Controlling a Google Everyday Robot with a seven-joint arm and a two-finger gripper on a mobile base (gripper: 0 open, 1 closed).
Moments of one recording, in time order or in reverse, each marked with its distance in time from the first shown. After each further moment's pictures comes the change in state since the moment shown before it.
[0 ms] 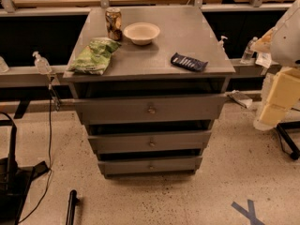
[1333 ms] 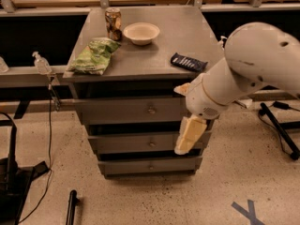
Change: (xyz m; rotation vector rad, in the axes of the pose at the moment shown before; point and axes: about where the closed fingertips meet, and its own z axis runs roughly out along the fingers) arm -0.101 0.023 0.181 -0.100 -0.301 -0.150
